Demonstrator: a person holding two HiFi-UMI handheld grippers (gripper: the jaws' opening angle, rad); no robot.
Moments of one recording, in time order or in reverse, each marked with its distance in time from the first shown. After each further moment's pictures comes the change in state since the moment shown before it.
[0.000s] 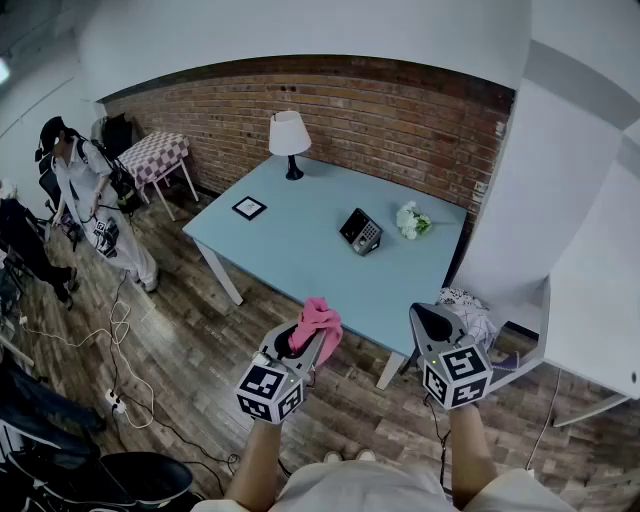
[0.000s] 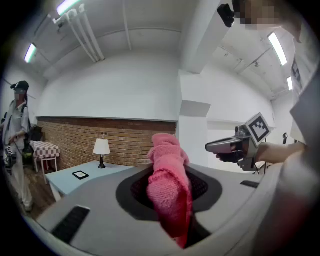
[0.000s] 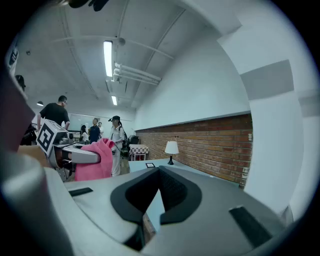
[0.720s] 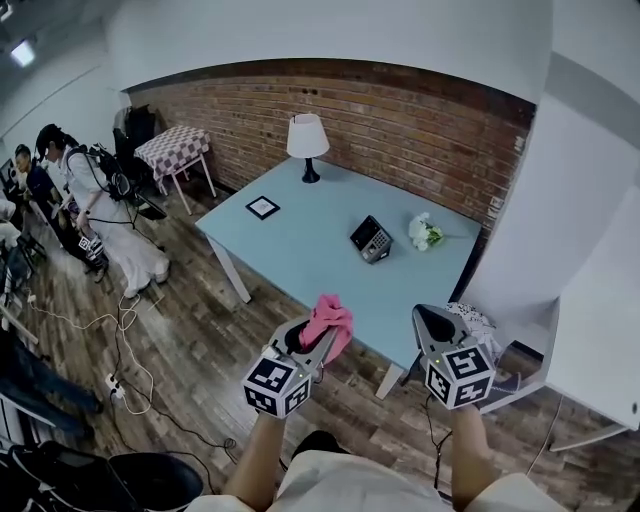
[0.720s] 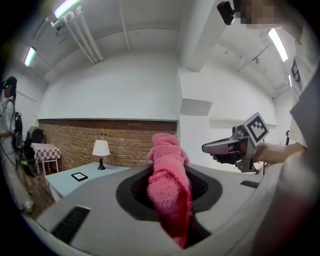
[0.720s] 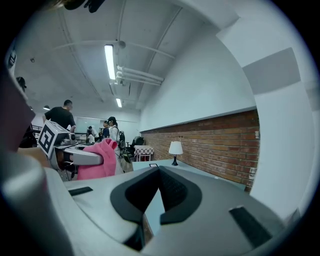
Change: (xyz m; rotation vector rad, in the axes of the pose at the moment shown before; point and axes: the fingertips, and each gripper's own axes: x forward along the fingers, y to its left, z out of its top) left arm 0.029 -0.014 0.004 0.008 0.005 0.010; right arm 0.013 -0.022 -0.002 0.014 -0.003 0.060
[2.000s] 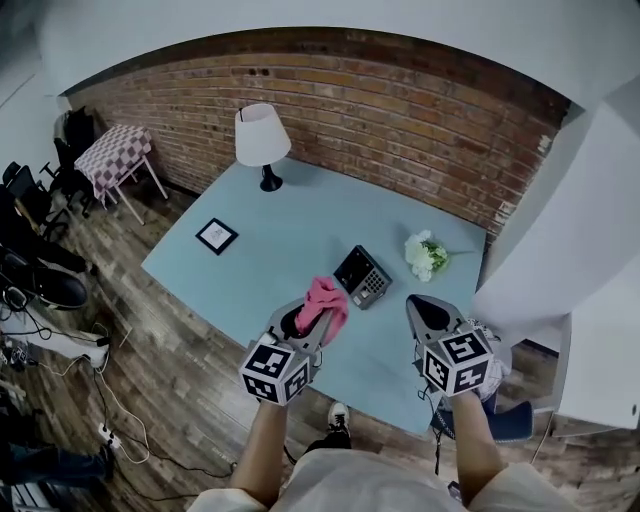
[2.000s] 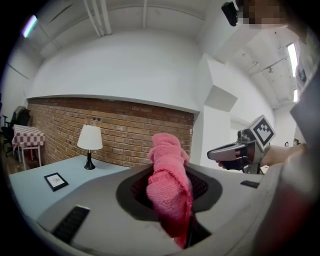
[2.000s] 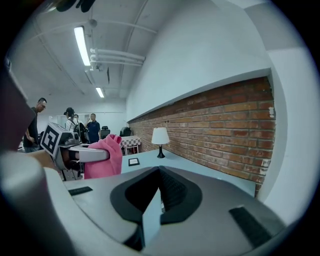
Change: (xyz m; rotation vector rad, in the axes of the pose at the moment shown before) left arm 0.260 0.211 -0.023 -0.101 0.055 -0.096; right arm 0.269 -0.146 -0.018 0.108 0.158 -0.085
